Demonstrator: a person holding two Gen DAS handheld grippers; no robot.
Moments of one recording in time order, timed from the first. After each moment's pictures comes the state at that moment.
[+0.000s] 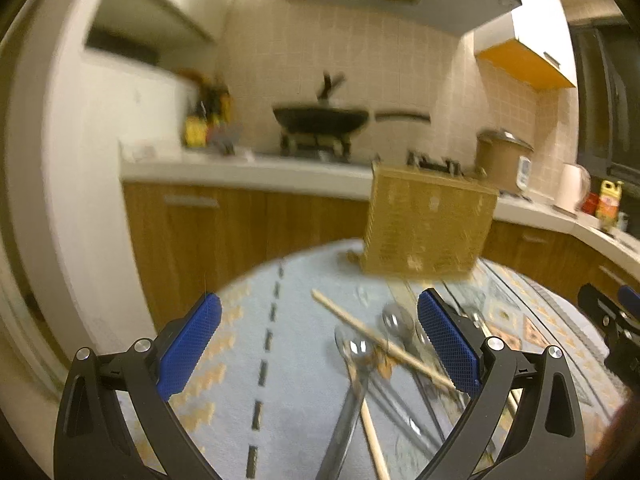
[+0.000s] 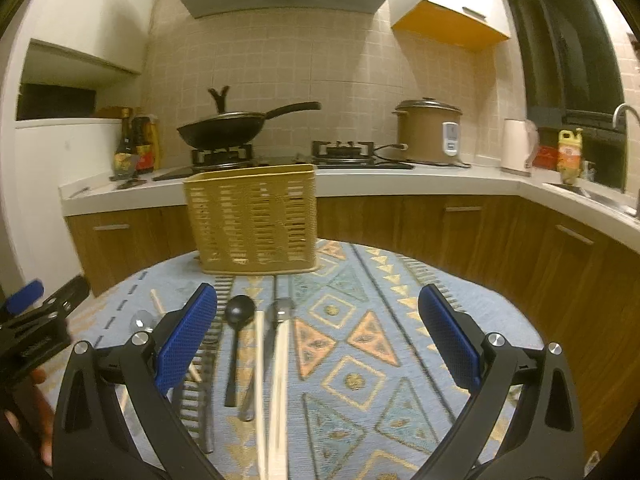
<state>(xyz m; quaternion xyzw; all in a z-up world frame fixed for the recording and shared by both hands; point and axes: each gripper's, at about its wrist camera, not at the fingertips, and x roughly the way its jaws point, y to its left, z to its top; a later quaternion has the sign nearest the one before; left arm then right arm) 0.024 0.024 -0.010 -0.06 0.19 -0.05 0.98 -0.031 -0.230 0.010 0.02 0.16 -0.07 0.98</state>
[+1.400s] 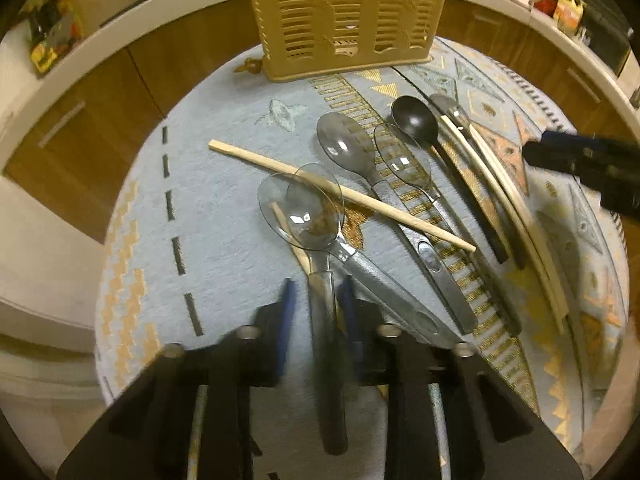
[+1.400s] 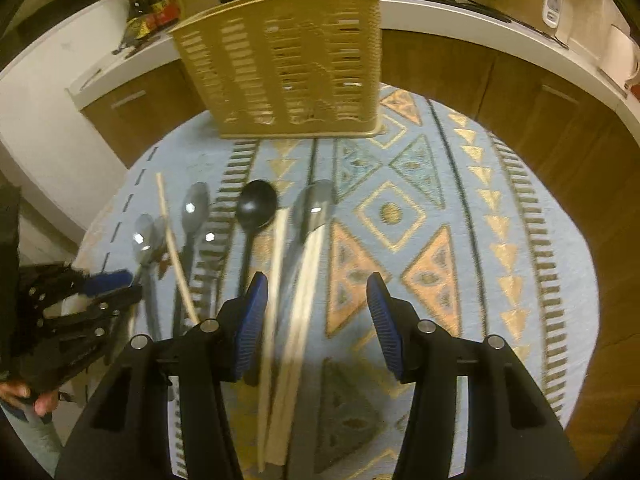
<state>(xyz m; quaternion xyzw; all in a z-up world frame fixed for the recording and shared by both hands) 0.108 -0.034 -0.055 0.13 0.52 -0.17 0.83 0.098 -0.243 -0.023 0.03 0.50 0.07 0.86</state>
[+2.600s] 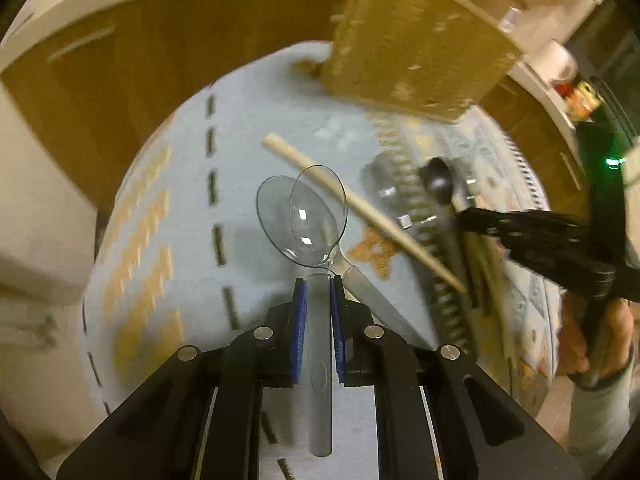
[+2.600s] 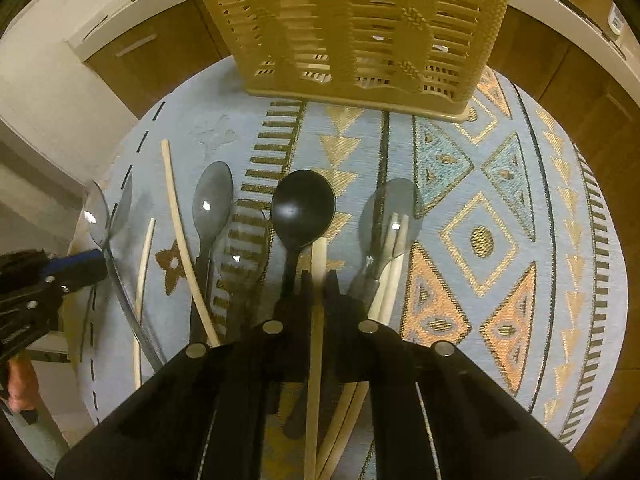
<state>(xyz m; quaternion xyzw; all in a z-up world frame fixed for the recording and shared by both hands) 0.140 0.023 -0.032 -0.02 0.55 -0.20 0.81 0.138 -0.178 -0.060 0.00 0.58 0.12 0.81</state>
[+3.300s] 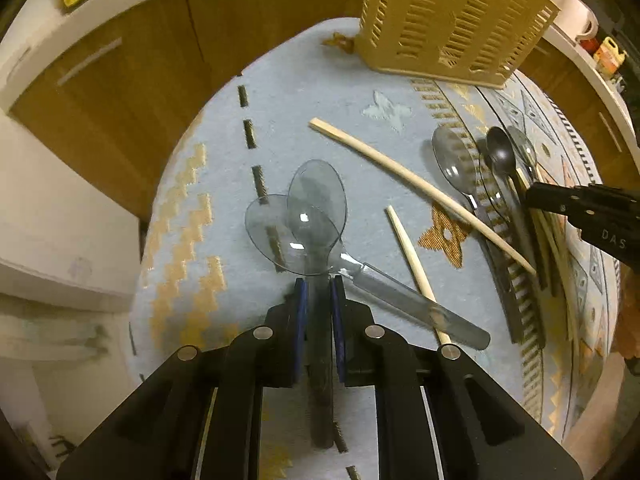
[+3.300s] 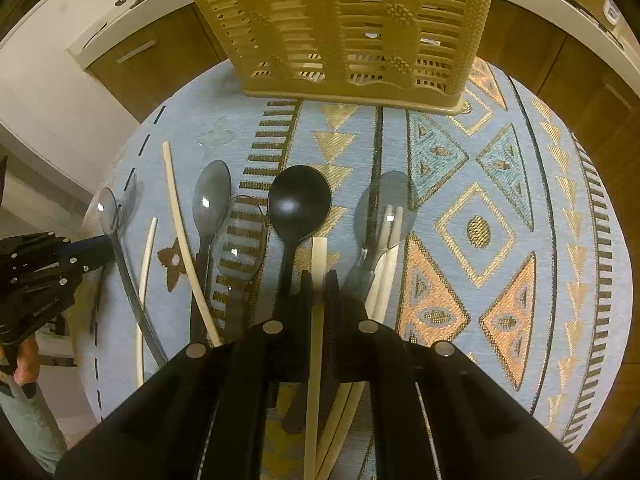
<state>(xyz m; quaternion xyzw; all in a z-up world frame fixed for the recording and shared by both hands) 0.159 0.028 -0.051 0.06 0.57 -0.14 0.81 0.141 -0.192 -0.057 0.01 0.58 0.12 0.81</state>
